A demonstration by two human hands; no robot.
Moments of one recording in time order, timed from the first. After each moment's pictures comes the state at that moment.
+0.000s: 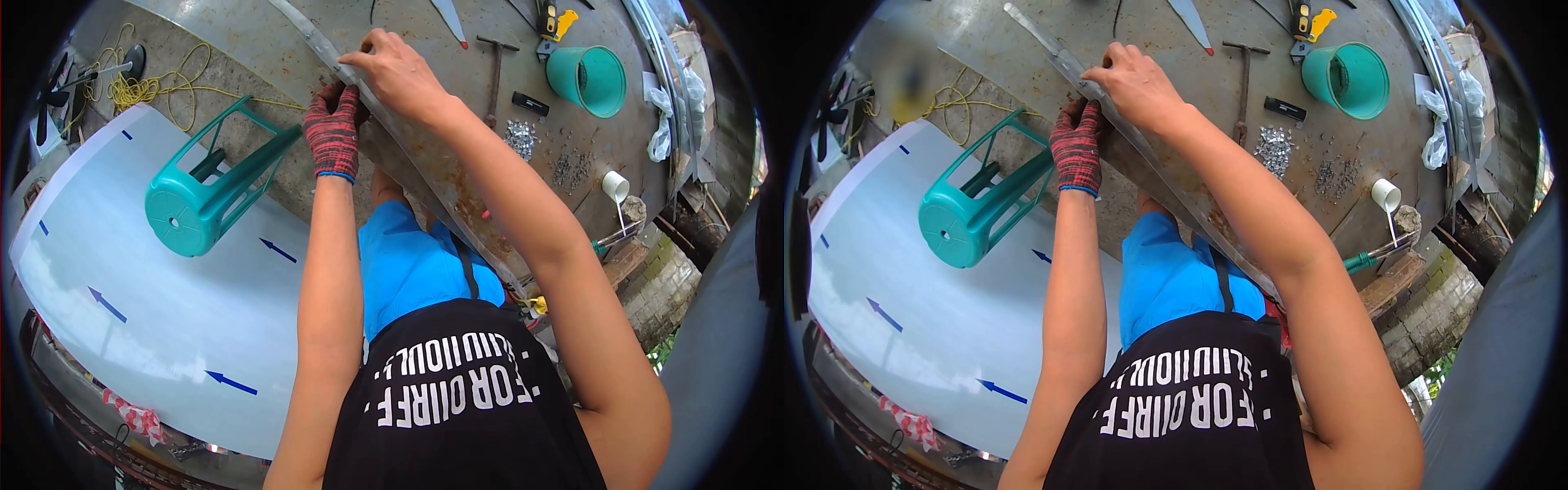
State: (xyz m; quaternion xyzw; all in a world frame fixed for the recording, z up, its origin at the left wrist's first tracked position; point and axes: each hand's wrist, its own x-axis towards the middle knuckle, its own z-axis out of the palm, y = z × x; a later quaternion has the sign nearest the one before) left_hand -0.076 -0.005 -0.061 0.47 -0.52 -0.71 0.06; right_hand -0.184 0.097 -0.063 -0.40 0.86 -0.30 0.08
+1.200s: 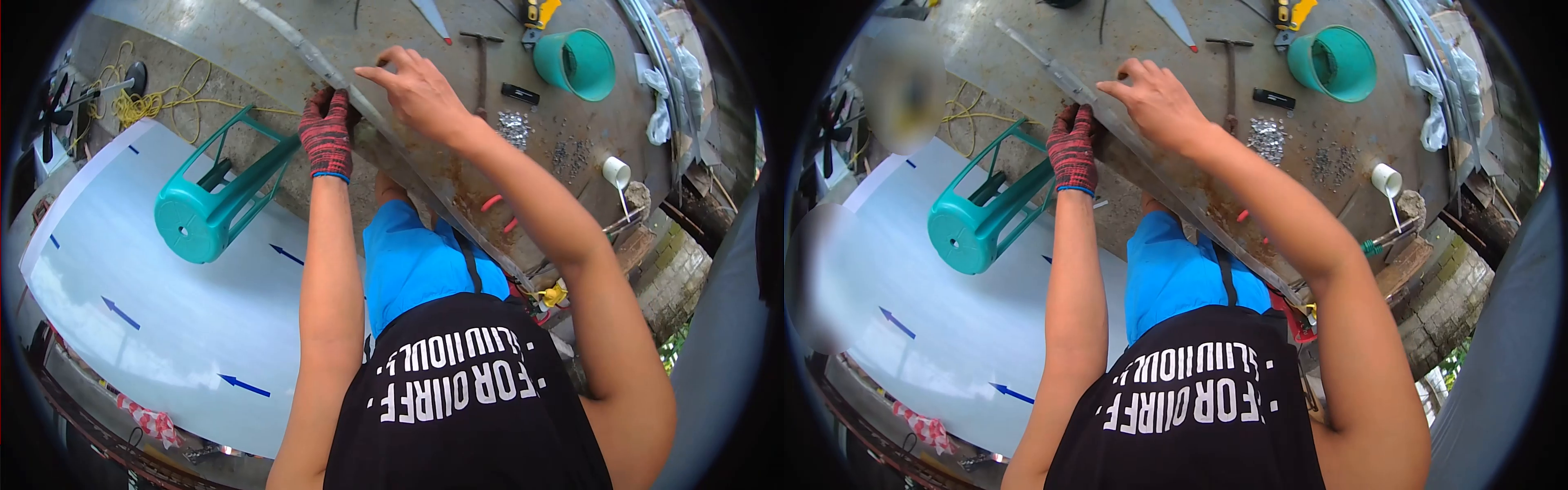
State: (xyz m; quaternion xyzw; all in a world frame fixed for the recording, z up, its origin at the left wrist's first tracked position) left_hand -0.078 -0.002 -0.054 0.47 -0.53 -0.70 0.05; right_hand -0.169 0.147 -0.036 -0.40 0.86 -0.30 0.05
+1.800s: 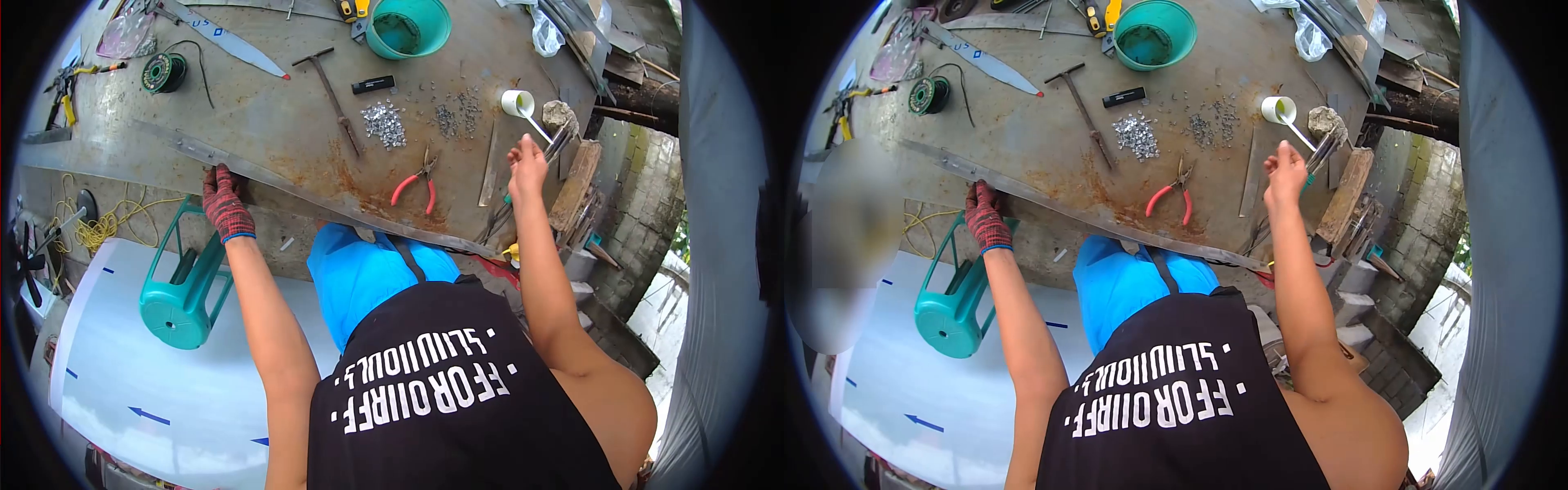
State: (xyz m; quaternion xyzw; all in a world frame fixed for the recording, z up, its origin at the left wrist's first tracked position) left_hand -0.070 -0.012 -0.080 0.47 -0.58 -0.67 0.03; right_hand -0.030 0.530 -0.012 0.49 0.62 -0.60 -0.13
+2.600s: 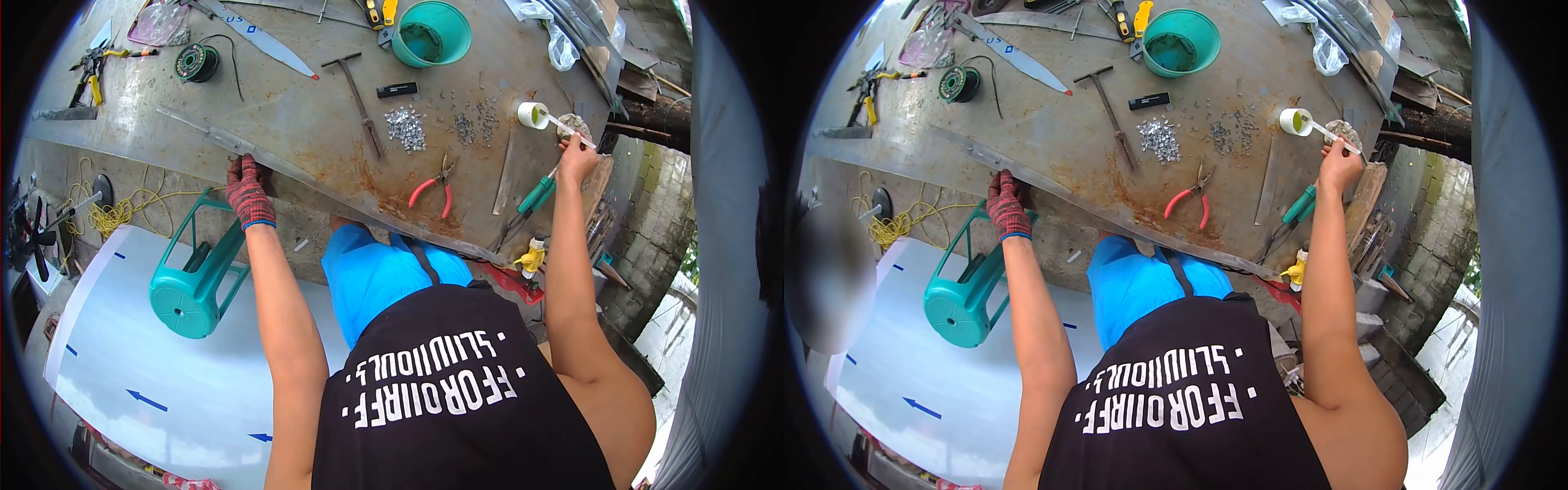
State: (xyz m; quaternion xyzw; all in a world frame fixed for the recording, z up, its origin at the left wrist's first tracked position) left_hand -0.072 -0.010 -0.078 0.48 -0.57 -0.67 0.05; right_hand -0.085 0.588 0.018 0.41 0.81 -0.36 -0.22
